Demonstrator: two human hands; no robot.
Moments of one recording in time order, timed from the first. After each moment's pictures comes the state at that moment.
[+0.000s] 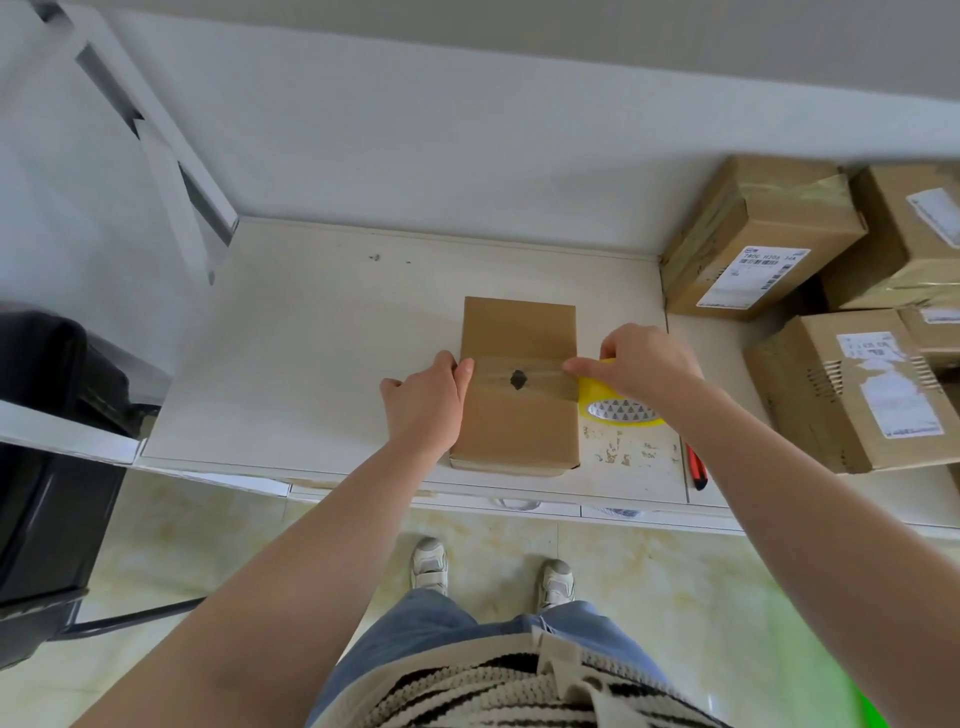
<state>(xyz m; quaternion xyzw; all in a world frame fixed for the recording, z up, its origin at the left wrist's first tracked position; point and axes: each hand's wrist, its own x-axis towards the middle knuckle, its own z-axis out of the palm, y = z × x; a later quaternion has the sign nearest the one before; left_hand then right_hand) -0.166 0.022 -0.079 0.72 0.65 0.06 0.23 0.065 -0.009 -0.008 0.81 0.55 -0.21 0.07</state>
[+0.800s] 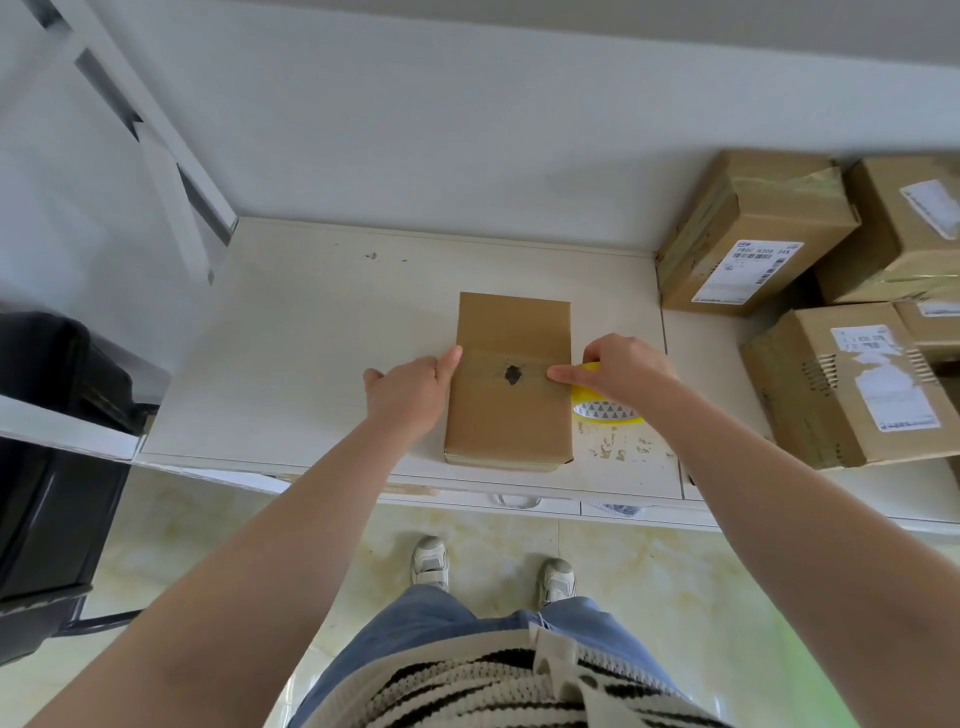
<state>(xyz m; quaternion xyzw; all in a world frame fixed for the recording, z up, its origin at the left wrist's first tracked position) -0.177 0.035 -0.067 0.74 0.63 -0.05 0.23 0.068 -0.012 -0.033 0.79 0.55 -0.25 0.06</state>
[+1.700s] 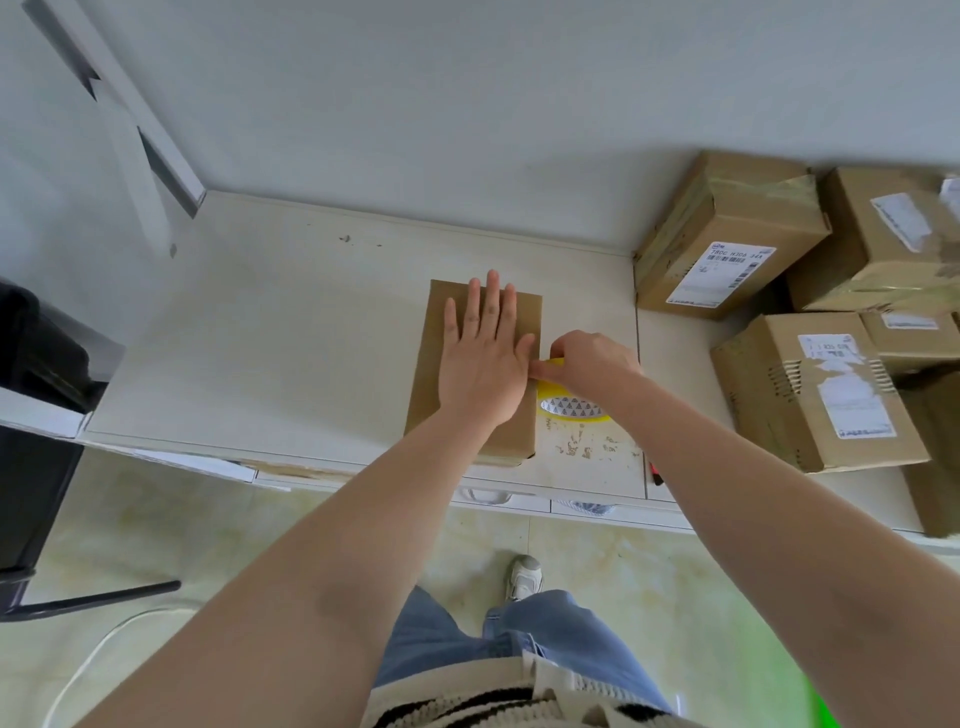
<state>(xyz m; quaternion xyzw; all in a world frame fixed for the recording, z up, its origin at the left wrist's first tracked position) -0.068 0.011 -0.076 0.83 0.54 0.02 0.09 0.073 -0.008 -0.043 0.78 0.58 -0.22 0.09</state>
